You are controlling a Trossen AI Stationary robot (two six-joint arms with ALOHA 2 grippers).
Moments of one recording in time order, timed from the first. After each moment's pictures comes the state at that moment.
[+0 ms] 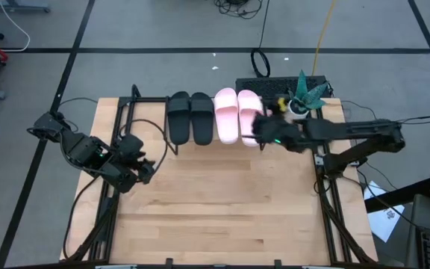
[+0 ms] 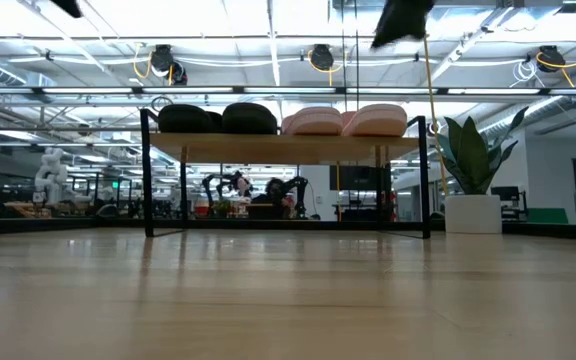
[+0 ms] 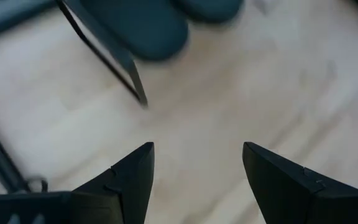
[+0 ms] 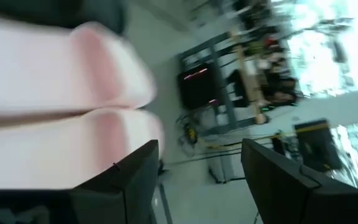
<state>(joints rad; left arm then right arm) -0.56 1.19 1.41 -1.52 -0.58 -1.44 0.03 1.31 1.27 -0.69 1.00 -0.44</state>
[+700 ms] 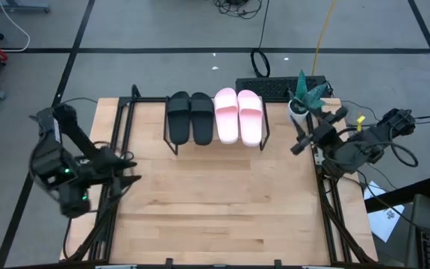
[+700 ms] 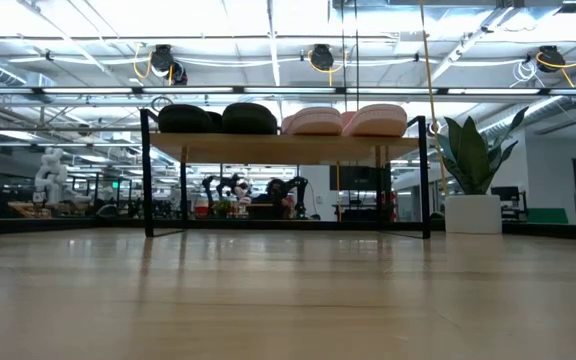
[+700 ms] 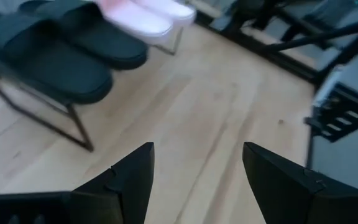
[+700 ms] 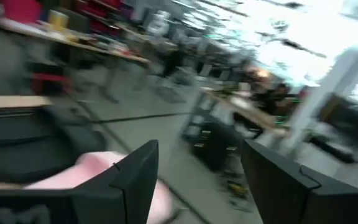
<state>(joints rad) -1.04 1.13 1.40 -1.55 -0.90 -1.56 0.58 0.95 1.20 -0.59 1.52 -0.05</state>
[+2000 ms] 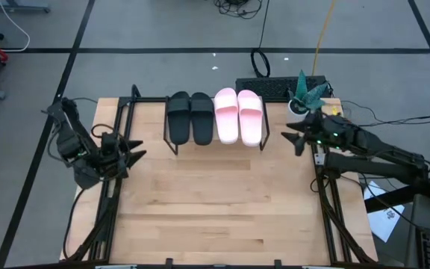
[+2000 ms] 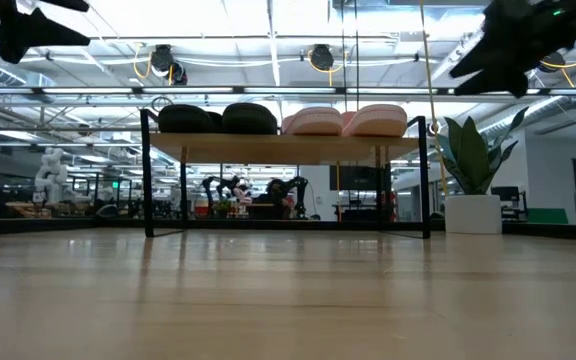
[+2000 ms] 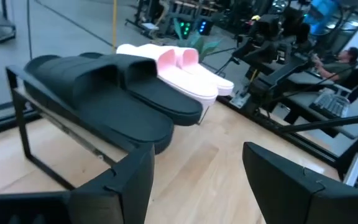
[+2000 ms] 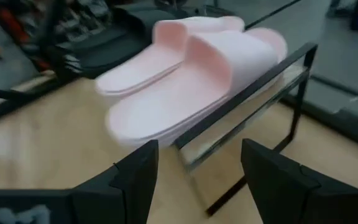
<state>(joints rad) -0.94 0.54 0.69 -0.99 -1.25 -1.20 -0.32 0.45 0.58 -0.54 0.13 0.31</state>
